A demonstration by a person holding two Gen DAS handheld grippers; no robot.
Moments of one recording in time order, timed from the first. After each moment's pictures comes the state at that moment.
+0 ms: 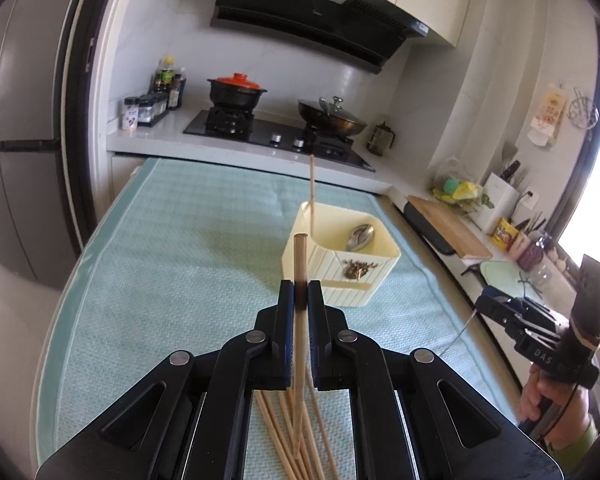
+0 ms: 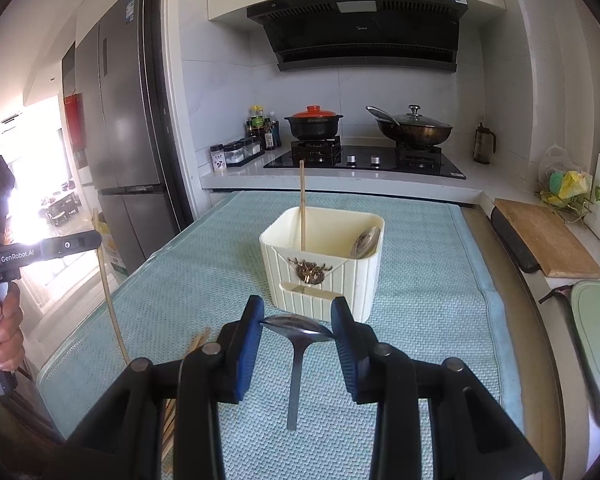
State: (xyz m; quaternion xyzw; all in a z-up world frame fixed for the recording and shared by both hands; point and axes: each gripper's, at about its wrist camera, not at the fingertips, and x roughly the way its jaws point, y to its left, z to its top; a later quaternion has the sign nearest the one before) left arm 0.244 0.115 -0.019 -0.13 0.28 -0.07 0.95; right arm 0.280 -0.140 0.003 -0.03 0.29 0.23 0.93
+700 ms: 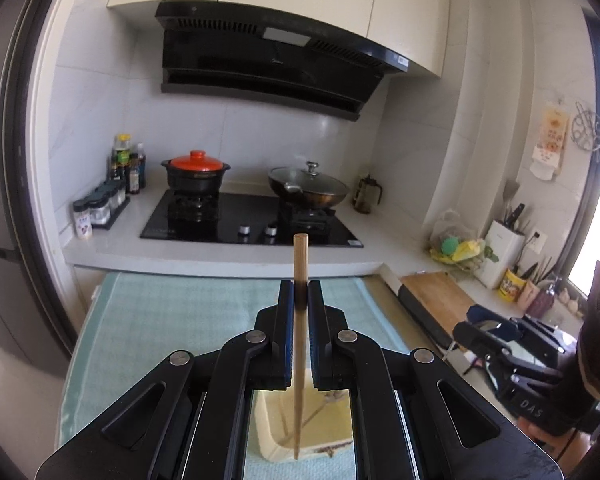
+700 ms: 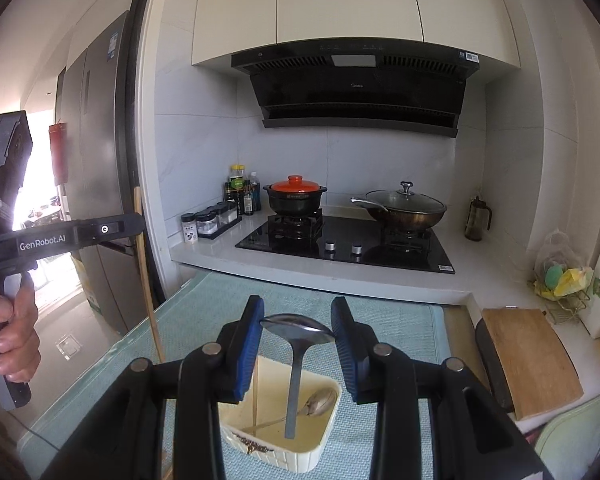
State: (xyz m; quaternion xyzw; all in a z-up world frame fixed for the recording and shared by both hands) left arm 0.420 0.070 0.094 -0.09 0.22 -0.08 0.97; right arm 0.437 -0.120 0.110 -0.04 0.22 0.21 0.95
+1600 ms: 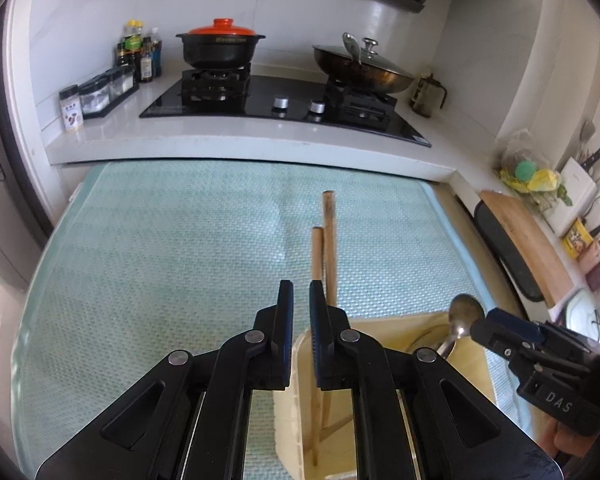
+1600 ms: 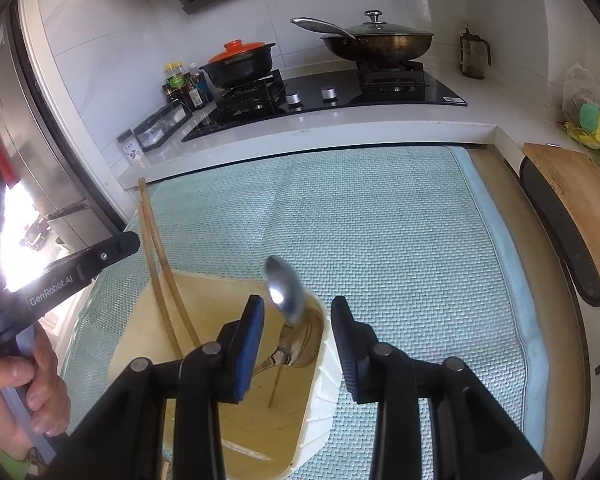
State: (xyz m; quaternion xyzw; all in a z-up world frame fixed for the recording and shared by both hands) left arm 0.527 0.054 -0.061 -0.09 0.39 -0.02 0.92; right arm 0.556 -0.126 -0.059 0.04 0.44 0.17 0.88
